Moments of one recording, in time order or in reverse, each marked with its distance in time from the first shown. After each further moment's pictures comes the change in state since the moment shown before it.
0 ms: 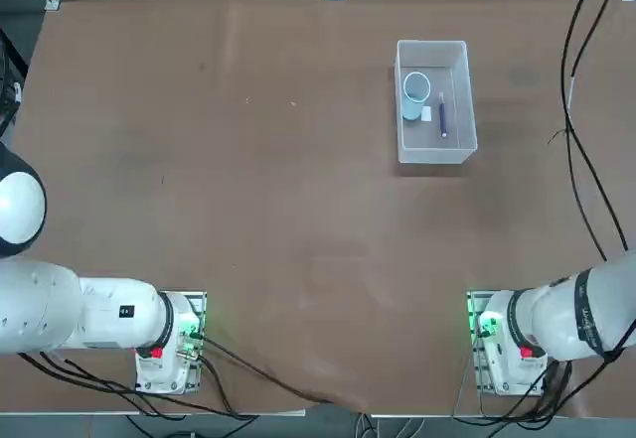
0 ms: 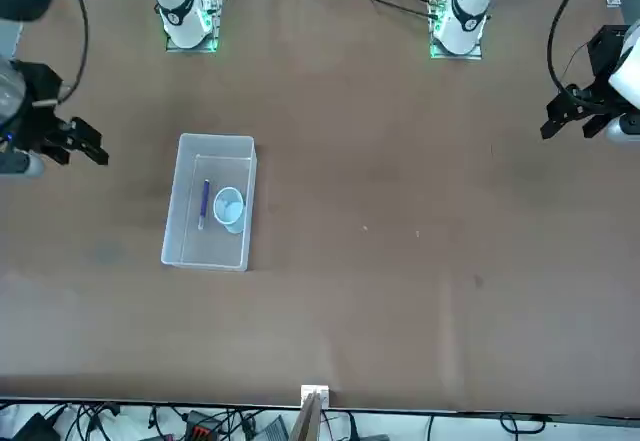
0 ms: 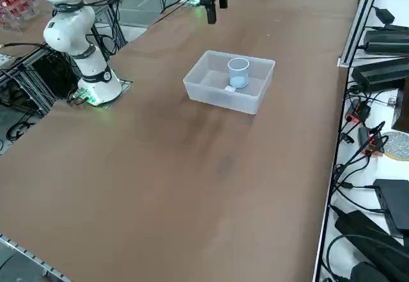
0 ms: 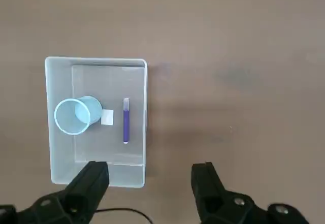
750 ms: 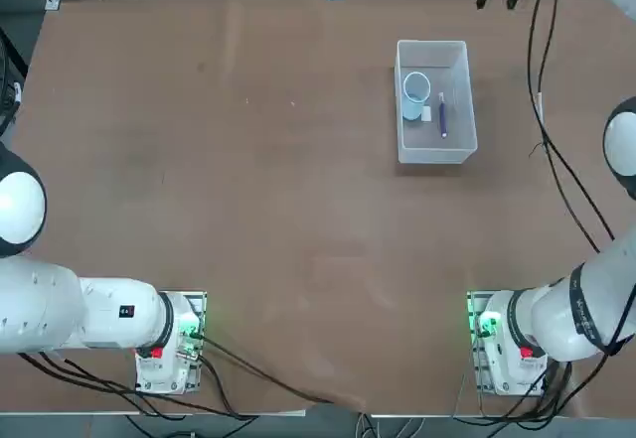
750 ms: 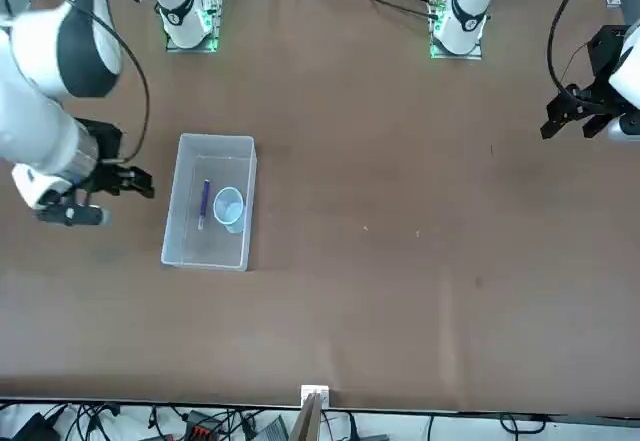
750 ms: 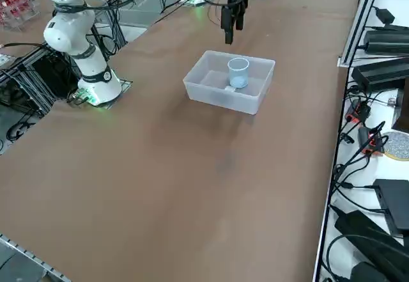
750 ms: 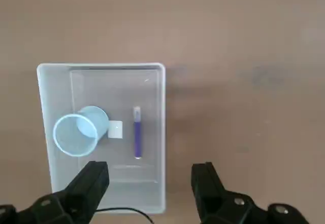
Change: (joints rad) arm 0.030 0.147 0.050 -0.007 0.007 0.095 0.091
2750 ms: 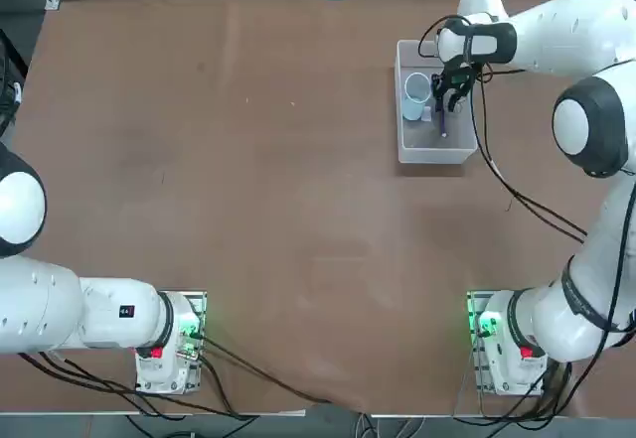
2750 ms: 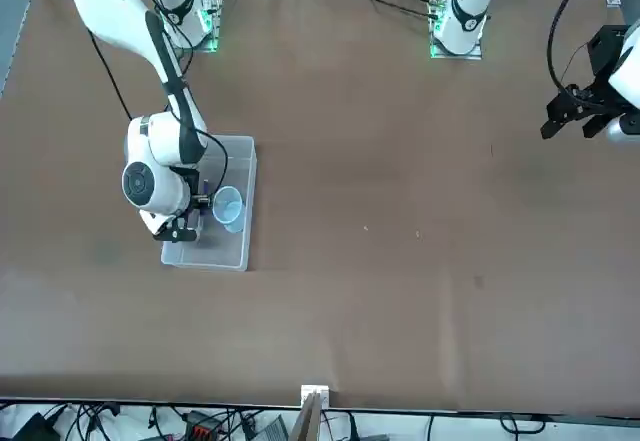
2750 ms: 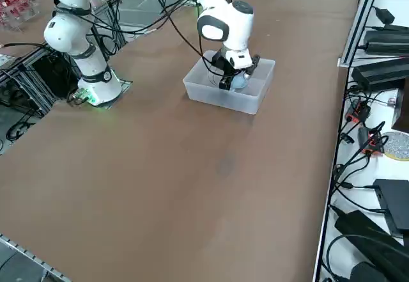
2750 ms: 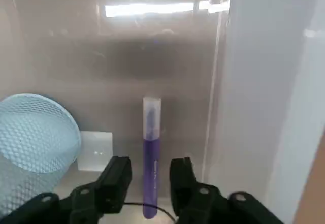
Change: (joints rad) arm 0.010 0.274 0.120 -0.375 0.046 0.503 0.064
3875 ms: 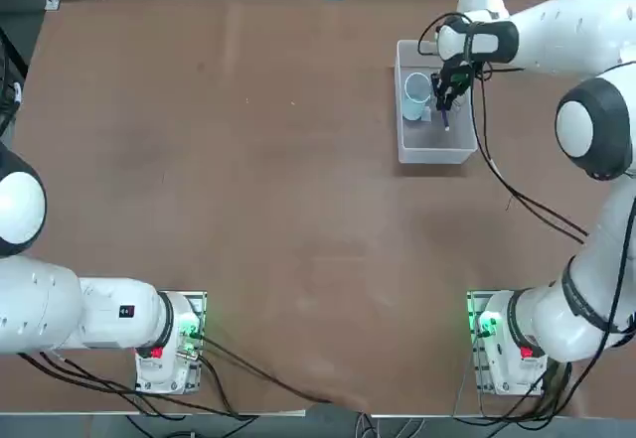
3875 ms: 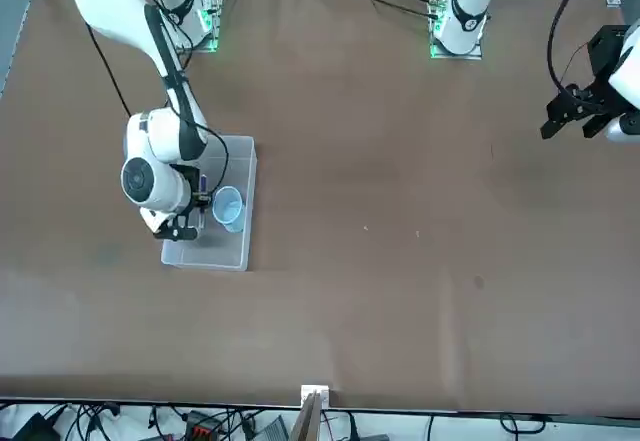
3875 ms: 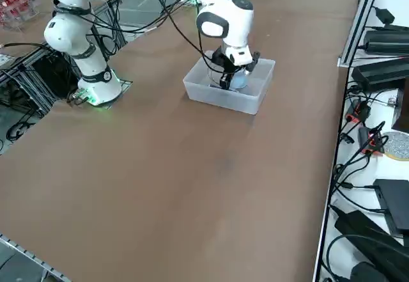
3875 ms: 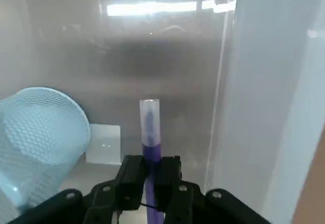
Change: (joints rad) arm 0.003 -0.016 0.006 -0.011 0.001 -0.010 0.000
